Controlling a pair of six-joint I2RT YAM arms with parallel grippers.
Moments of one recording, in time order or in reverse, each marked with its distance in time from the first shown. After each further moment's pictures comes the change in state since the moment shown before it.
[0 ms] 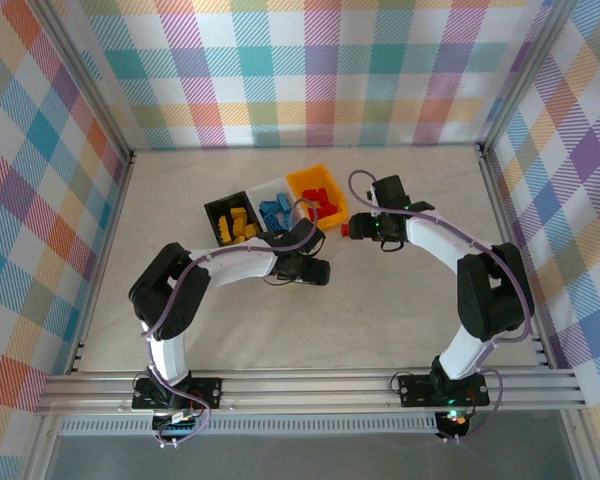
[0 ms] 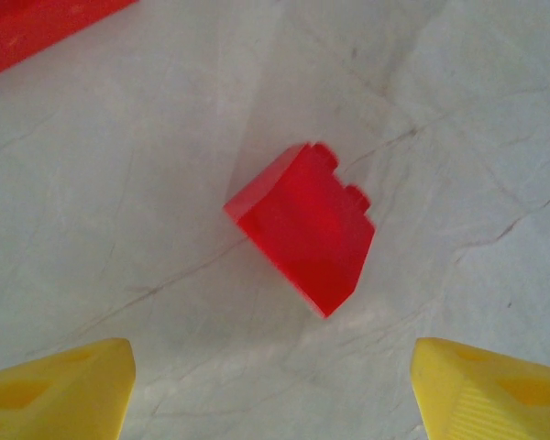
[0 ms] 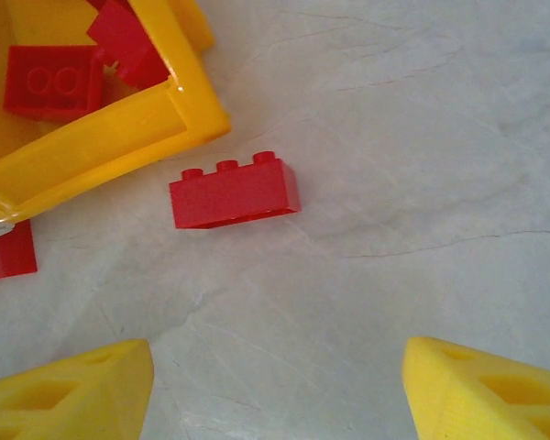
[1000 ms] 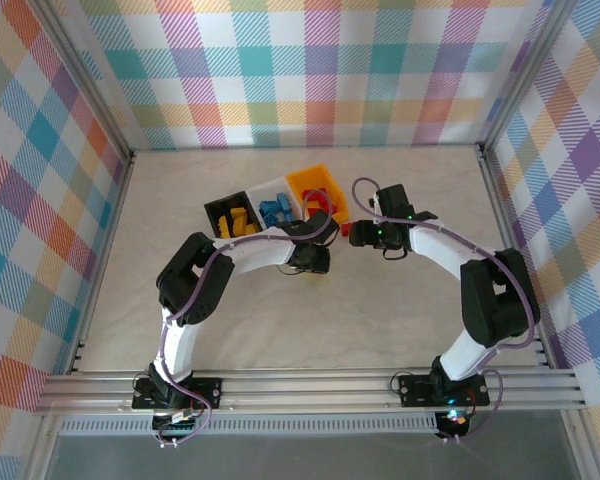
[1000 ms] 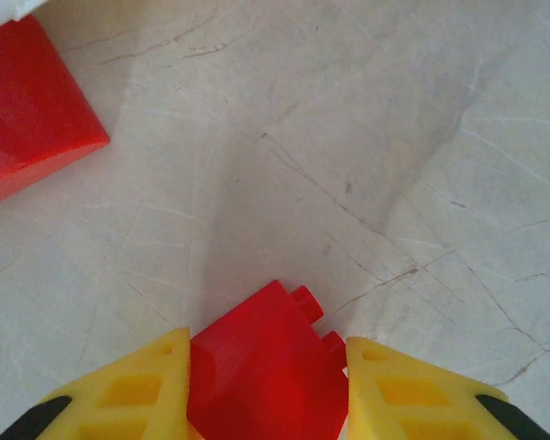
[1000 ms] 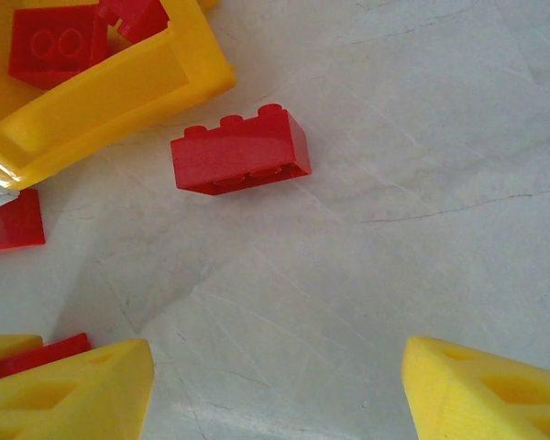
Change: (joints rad) left arm 0.000 0.167 0.193 -0.063 -0.069 -0.014; right arm -0.009 -0.050 -0.106 0.072 -0.052 0.022
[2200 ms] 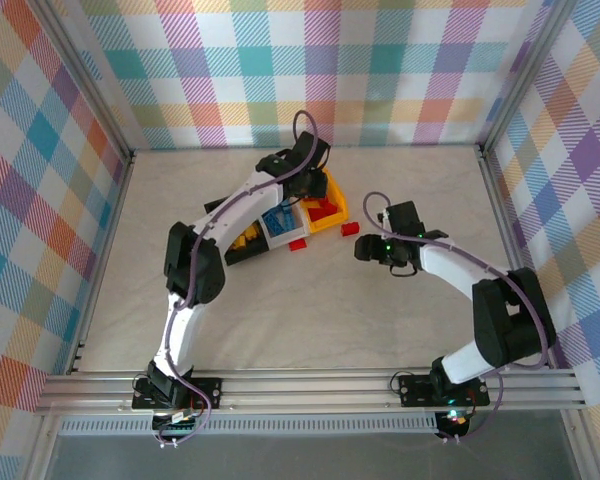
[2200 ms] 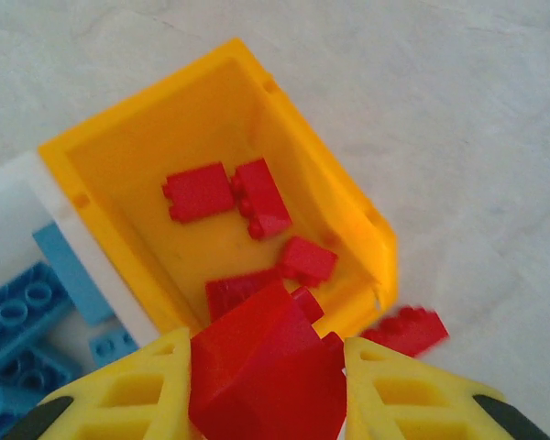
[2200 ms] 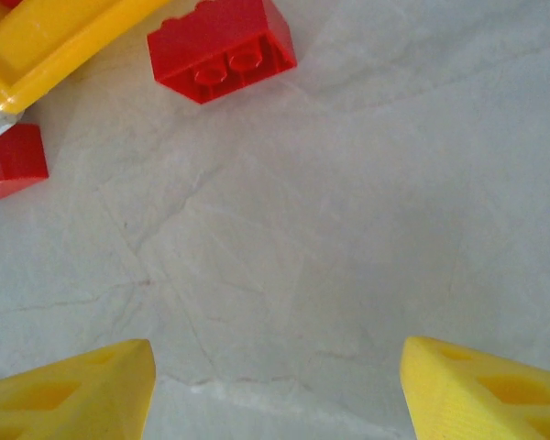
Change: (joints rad) left arm 0.178 0.183 0.731 -0.273 -0.090 0.213; right arm -0.019 -0.152 -0.198 0.050 -0.078 0.070
